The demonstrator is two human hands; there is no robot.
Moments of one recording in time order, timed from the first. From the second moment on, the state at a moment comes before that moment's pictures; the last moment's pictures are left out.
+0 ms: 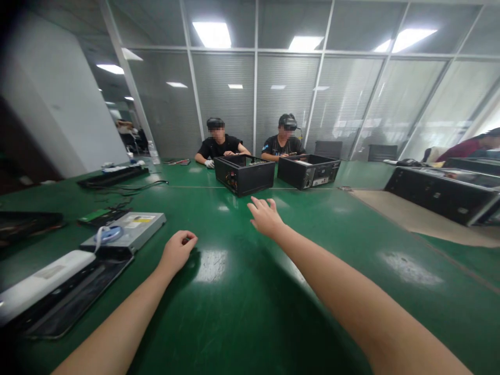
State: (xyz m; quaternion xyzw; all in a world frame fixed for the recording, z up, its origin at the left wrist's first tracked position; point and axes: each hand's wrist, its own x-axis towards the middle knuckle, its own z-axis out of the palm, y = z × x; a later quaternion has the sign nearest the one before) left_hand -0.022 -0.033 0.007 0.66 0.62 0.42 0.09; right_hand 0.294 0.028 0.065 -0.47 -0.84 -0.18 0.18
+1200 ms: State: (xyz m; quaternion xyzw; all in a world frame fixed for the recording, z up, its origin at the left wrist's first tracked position) left_hand 0.002 -0.071 0.027 0.72 0.57 0.40 0.05; right_hand 0.403 -0.104 0.006 -0.53 -0.70 0.12 0.46
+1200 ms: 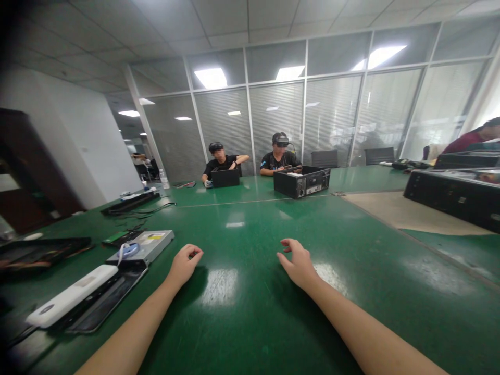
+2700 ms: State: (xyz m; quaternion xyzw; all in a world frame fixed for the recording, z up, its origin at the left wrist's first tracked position) left_hand 0.004 -0.072 0.024 0.69 0.59 0.39 0.13; right_hand 0.395 -0.105 0.007 -0.53 -0.74 0.07 0.41
